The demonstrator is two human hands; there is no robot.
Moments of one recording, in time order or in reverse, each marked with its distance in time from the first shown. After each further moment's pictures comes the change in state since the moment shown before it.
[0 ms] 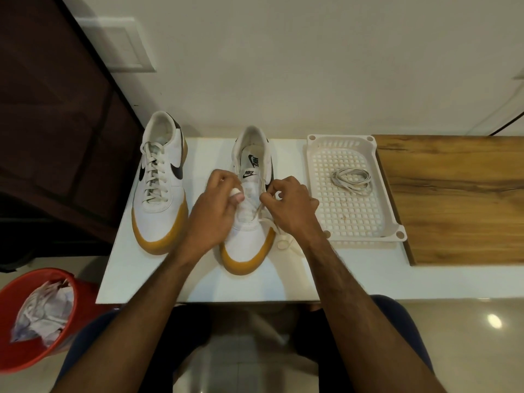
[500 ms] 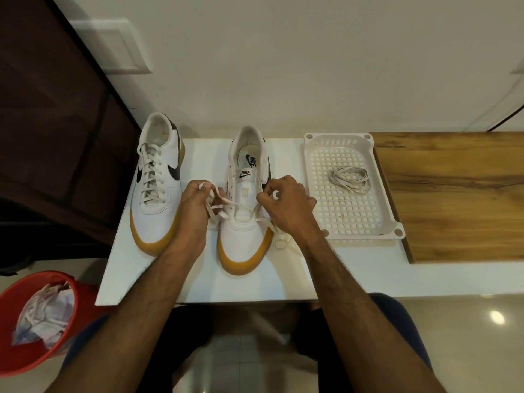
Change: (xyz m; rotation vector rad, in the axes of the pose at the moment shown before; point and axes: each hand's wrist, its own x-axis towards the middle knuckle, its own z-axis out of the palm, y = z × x) left_hand 0.005 0.003 -0.004 -1.072 0.268 -0.712; right_hand -0.001 -0.001 -0.002 -0.006 -0.017 0.001
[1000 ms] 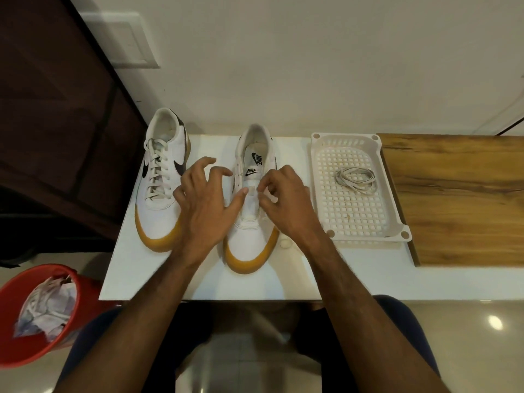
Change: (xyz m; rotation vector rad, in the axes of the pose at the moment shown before) left_hand 0.000 -0.010 -0.009 1.304 0.100 0.665; right_hand -0.006 -0.007 0.005 -0.006 0.044 -0.285
